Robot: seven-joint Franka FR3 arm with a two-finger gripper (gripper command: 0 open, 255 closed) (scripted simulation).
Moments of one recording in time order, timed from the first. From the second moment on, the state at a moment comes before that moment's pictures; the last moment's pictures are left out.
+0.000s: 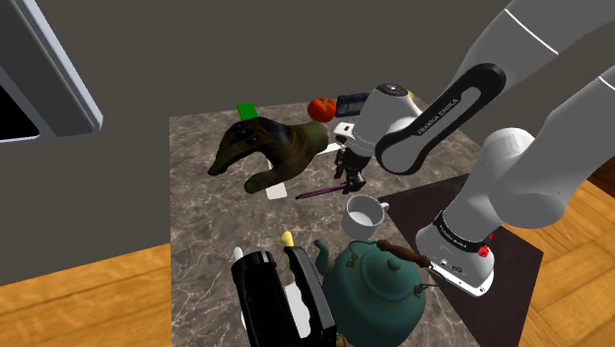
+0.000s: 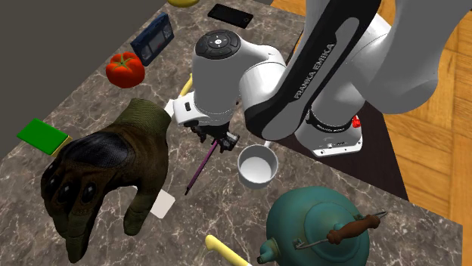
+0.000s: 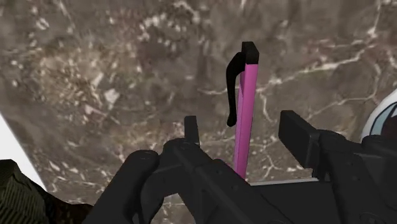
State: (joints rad) arm 0.41 -0.22 -0.16 -3.00 0.04 2.91 -0.92
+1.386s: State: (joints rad) arm 0.36 -0.45 -0.12 -2.98 -0.01 2.66 -0.87
